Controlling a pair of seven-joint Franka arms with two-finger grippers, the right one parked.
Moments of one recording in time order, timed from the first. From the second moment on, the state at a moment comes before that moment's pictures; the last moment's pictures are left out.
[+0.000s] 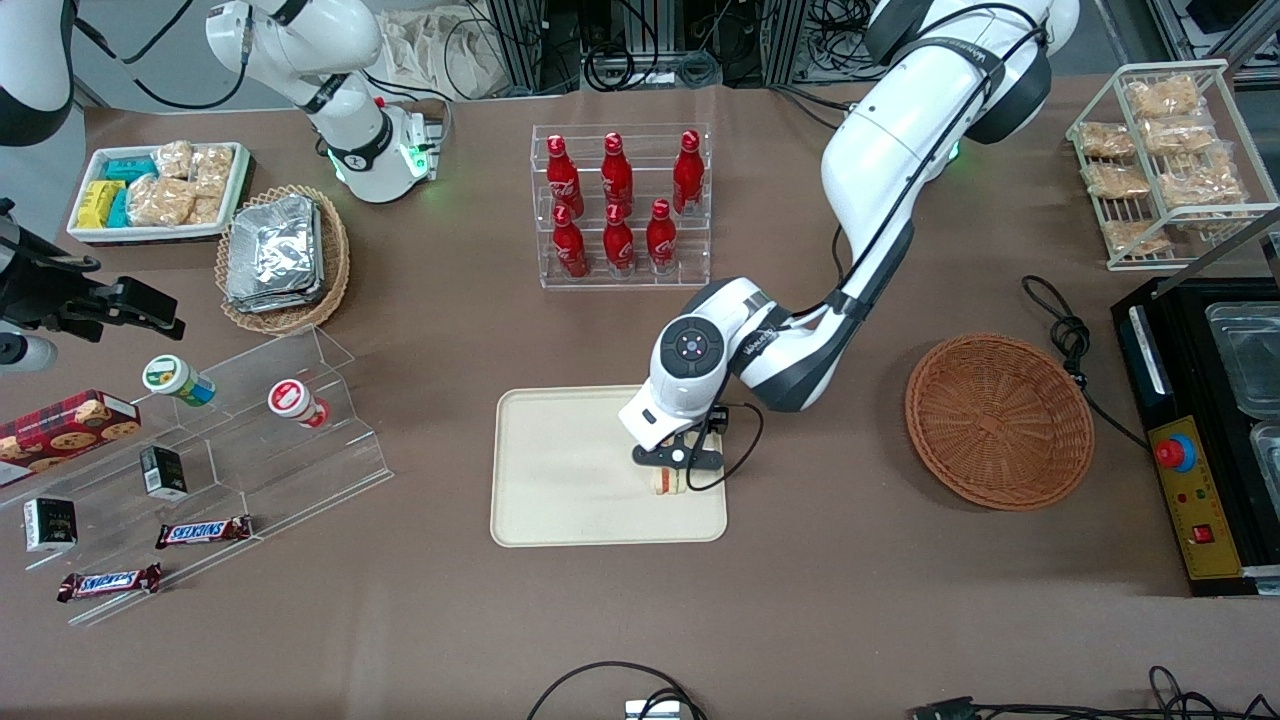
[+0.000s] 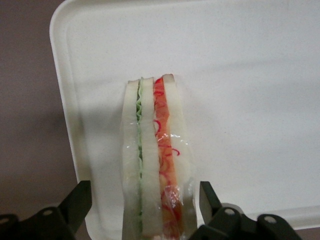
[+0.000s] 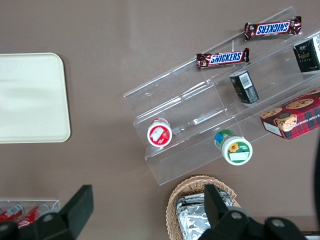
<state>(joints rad) -0.43 0.87 -0.35 -1.32 0.27 2.17 -0.76</state>
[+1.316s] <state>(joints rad) -0.17 0.51 -0.30 -1.27 0.28 1.81 -0.95</state>
